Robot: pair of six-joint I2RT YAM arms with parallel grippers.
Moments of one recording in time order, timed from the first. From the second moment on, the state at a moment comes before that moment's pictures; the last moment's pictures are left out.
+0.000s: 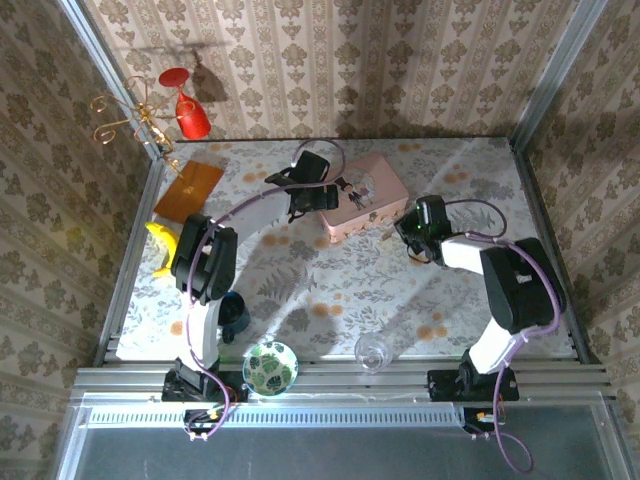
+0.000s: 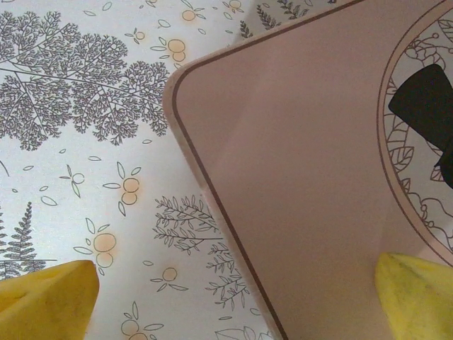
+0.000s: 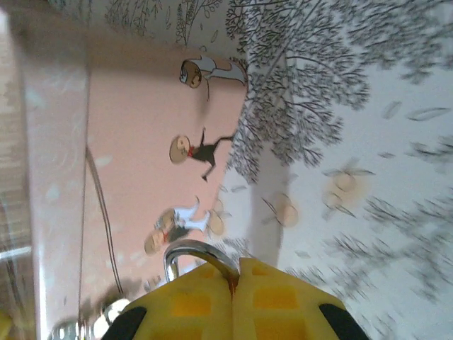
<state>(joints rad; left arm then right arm) -0.60 2.05 1.63 -0.54 -0.17 -0.51 0.20 1.66 0.78 0.15 -0.09 1.14</state>
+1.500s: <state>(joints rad) -0.21 1.02 0.71 -0.31 -0.21 -0.31 0.08 1.37 0.91 -0.52 0.14 0.45</state>
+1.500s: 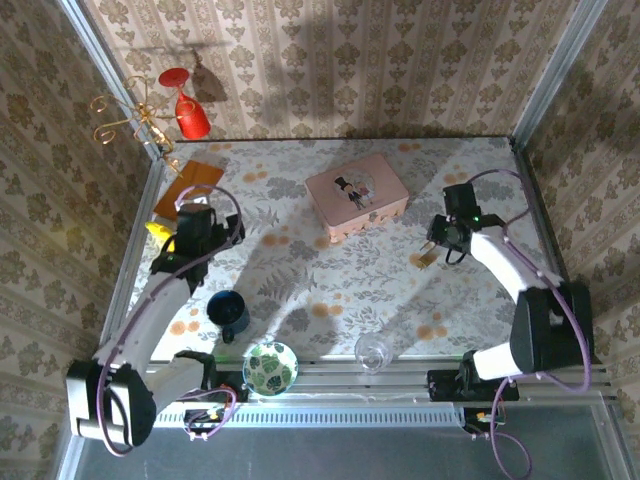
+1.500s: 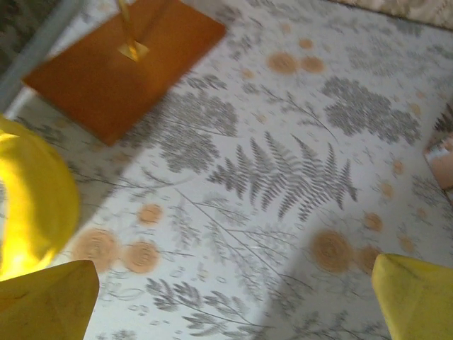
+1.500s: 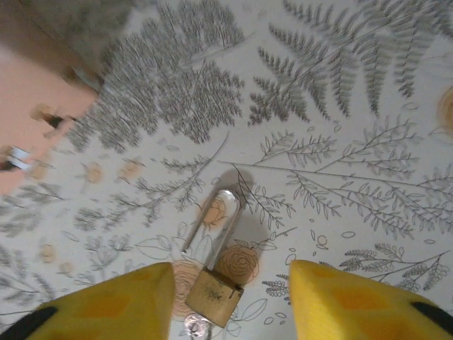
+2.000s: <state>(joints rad) -0.05 0.97 0.32 0.28 -0.15 0.02 0.06 1.04 0.56 -0.12 0.16 0.26</state>
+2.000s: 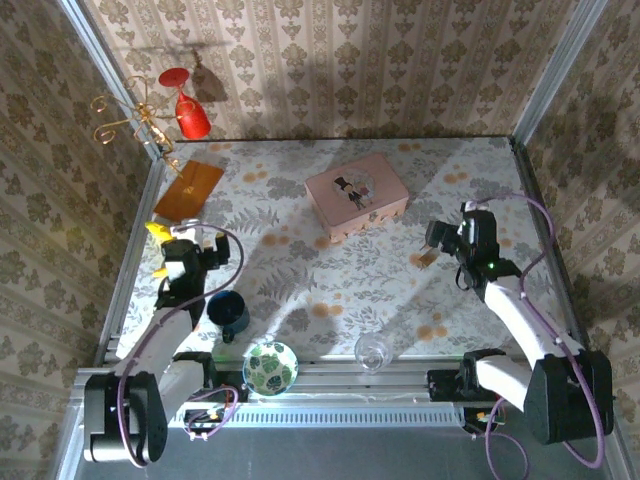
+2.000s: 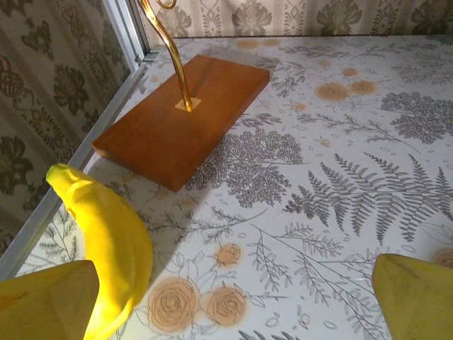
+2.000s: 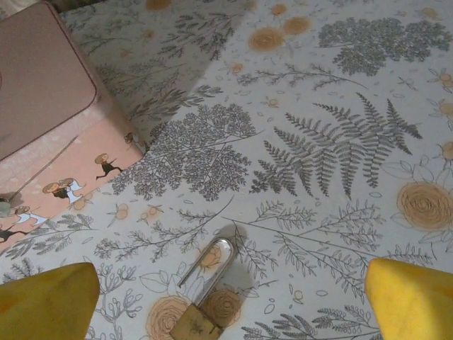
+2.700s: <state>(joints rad) 0.05 1.49 0.37 0.76 0.25 0.10 0.06 1.16 0.26 0.54 0.24 0.05</state>
